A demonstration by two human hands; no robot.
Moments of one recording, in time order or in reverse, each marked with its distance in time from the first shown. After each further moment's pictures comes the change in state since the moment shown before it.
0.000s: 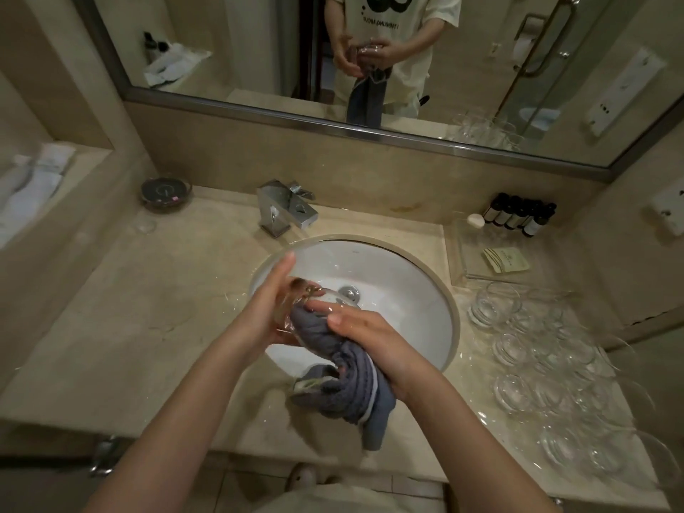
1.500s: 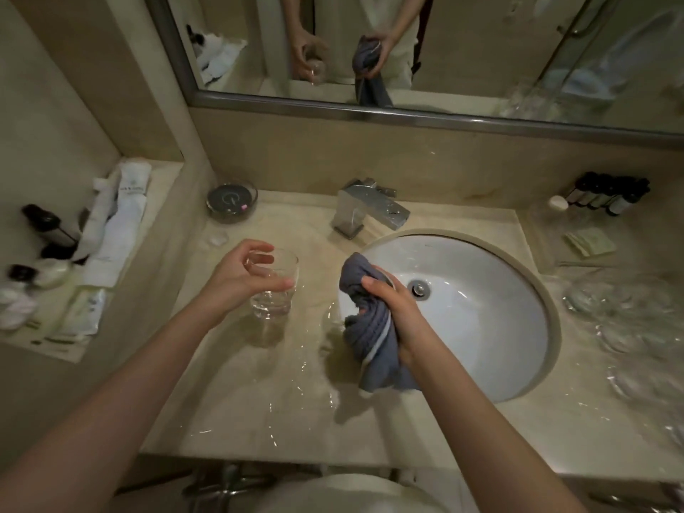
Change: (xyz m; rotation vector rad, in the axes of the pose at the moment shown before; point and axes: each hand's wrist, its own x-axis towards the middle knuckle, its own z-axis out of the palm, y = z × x) left_hand 0.069 0.017 -0.248 0.353 0.107 0.174; right_hand 0.141 0.032 0.106 0.323 0.419 -0.040
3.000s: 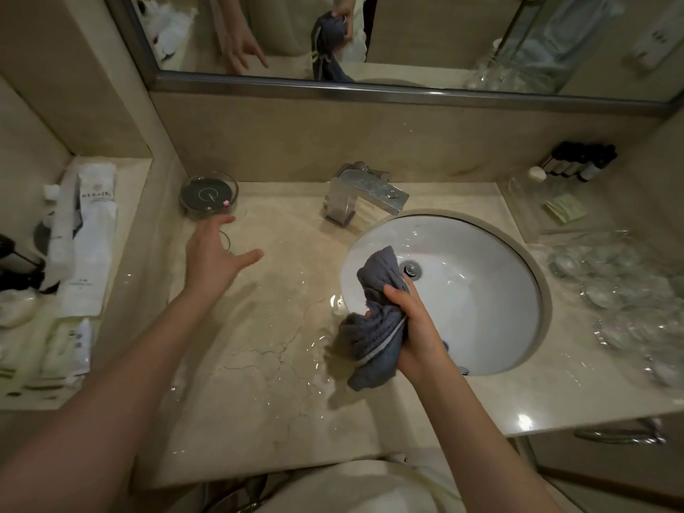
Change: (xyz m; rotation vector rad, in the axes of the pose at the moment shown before) left_hand 0.072 -0.032 -0.034 0.421 0.282 0.236; right_hand -0.009 0.036 0.016 0.215 0.104 -0.119
